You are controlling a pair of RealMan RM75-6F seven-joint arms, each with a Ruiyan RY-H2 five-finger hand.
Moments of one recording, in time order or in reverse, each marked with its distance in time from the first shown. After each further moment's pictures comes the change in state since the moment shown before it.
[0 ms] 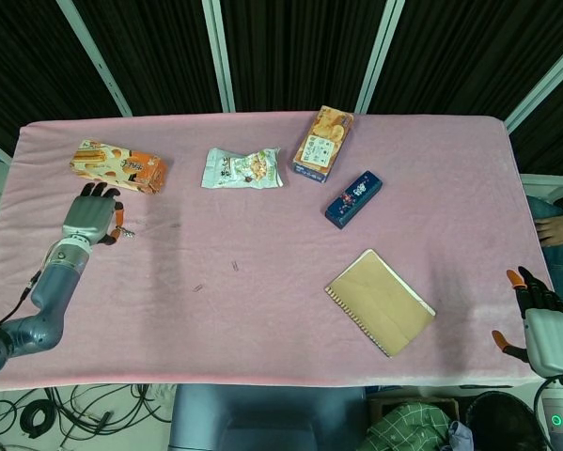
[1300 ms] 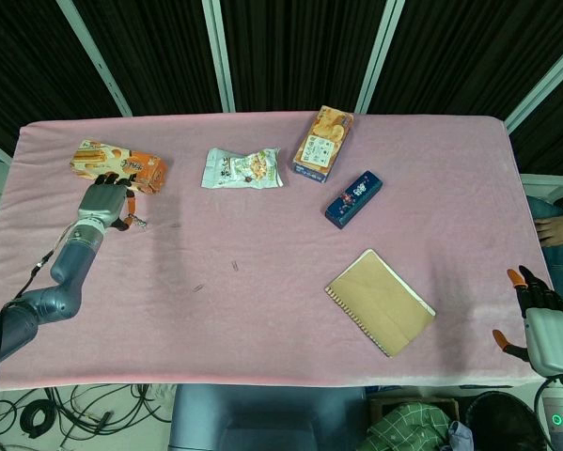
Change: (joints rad) left arm -0.093 -0.151 -0.010 0.321 -0.004 -0.198 -0.134; right arm 0.001 0.000 0.002 0.003 -0.001 0.000 0.005
